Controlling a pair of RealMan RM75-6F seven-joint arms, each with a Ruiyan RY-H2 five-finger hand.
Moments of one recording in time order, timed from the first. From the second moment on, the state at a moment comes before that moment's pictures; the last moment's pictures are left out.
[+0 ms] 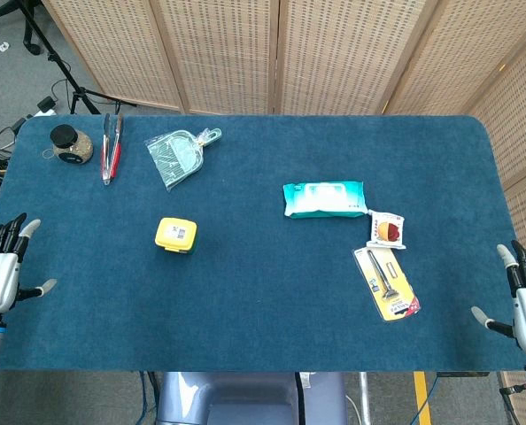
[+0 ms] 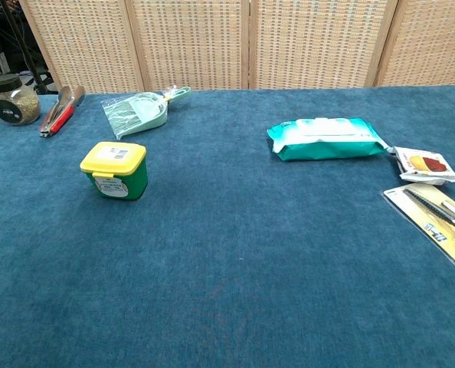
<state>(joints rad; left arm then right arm) -0.25 -1.24 -0.06 -1.46 1.32 1.41 -0.05 0.05 -1.11 0.12 -1.59 -1.44 1.52 0.04</state>
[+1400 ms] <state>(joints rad) -0.73 -1.51 -0.19 -1.38 1.12 0.85 0.39 0.08 -1.11 0.13 -1.58 -1.37 1.44 0.04</state>
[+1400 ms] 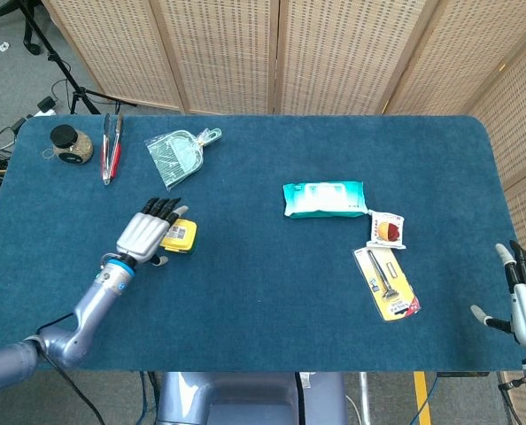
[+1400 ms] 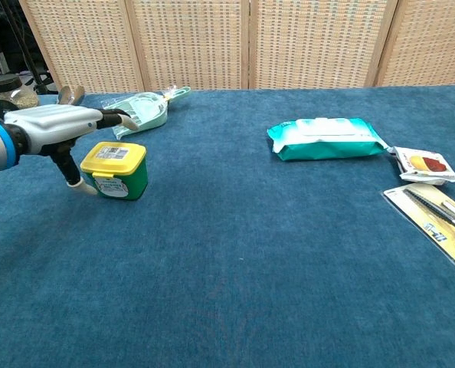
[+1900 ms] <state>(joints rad) -0.74 -1.58 -0.19 -1.30 1.11 0.92 0.40 0.08 -1.10 0.13 -1.58 -1.36 1.42 0.06</state>
